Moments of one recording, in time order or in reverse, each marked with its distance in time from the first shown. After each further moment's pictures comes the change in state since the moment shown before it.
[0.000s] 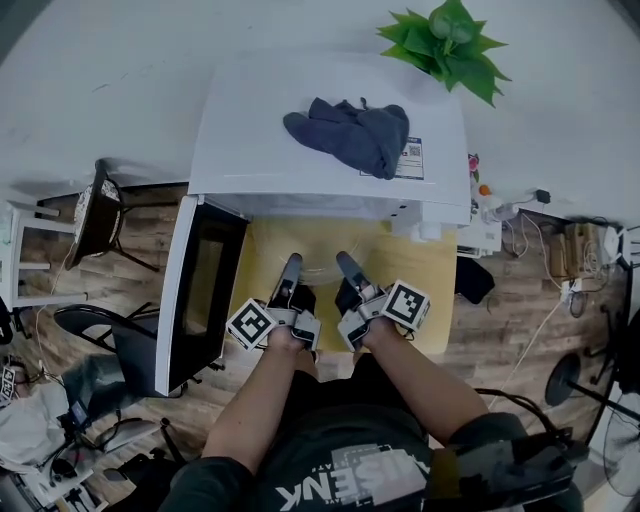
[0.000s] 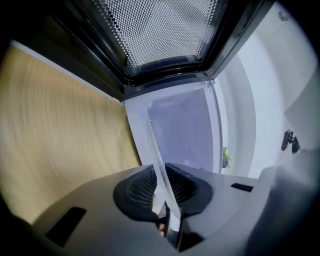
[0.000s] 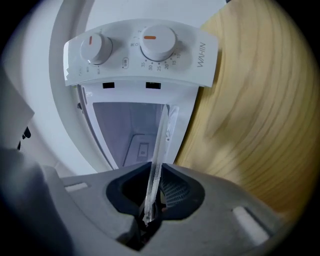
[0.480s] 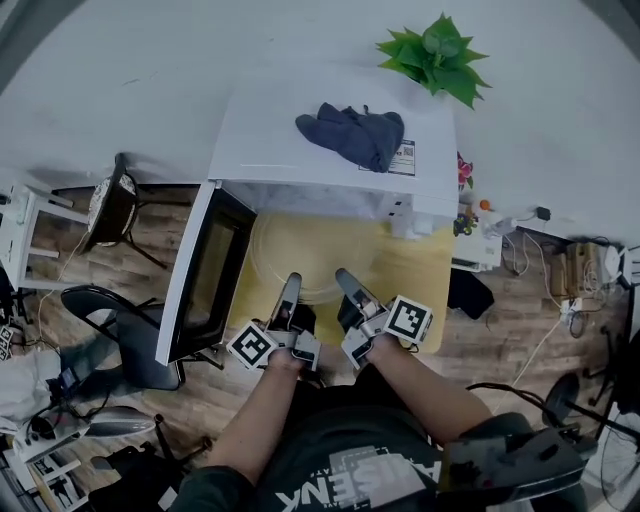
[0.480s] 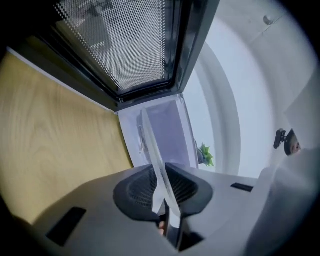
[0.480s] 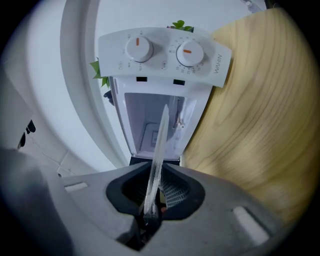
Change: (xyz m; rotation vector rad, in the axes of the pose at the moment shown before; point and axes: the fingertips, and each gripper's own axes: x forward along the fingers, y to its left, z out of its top) left arm -0.060 -0.040 -0.029 0.027 -0.081 -0.023; right arm -0.044 0.037 -0.034 -0.030 0.128 -0.003
